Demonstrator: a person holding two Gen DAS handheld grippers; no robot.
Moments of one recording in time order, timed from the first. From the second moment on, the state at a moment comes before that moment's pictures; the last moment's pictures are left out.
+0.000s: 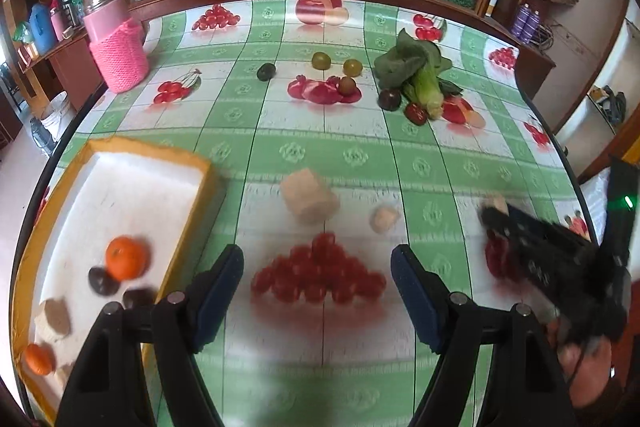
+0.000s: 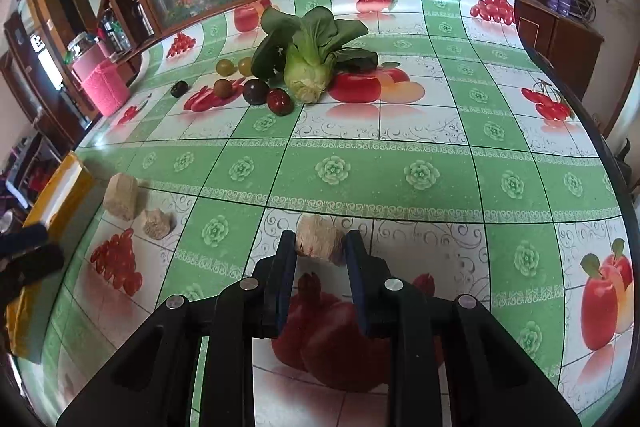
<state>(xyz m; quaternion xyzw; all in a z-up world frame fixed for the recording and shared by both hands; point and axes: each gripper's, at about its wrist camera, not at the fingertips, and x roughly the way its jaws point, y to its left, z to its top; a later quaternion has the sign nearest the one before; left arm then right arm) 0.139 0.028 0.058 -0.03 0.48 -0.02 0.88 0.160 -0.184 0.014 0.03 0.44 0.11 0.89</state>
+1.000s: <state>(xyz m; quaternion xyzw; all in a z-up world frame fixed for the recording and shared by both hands) 0.115 0.036 0.045 -0.07 0.48 -0.05 0.87 0.120 -0.200 0.038 0.06 0.42 0.10 0.90</state>
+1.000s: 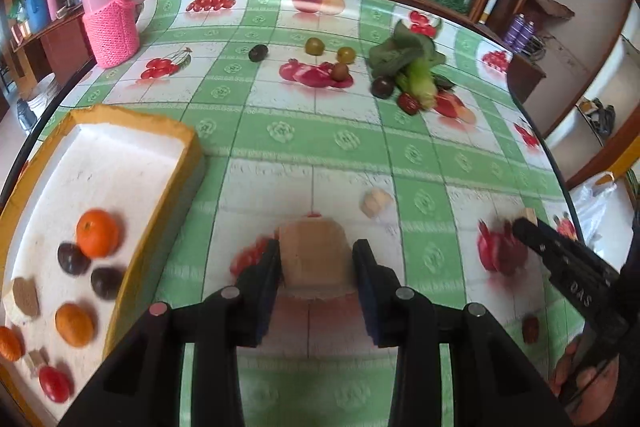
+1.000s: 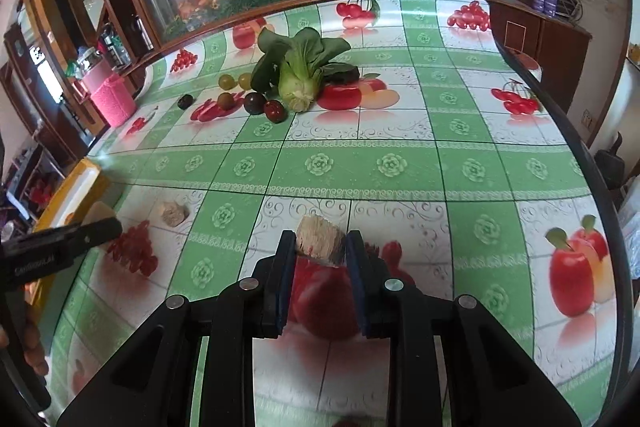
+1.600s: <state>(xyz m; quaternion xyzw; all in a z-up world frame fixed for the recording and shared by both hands) 0.012 0.057 0.068 -0.07 0.46 -0.09 0.88 0.026 -0.180 0.028 0.05 0.45 0.10 0.89</state>
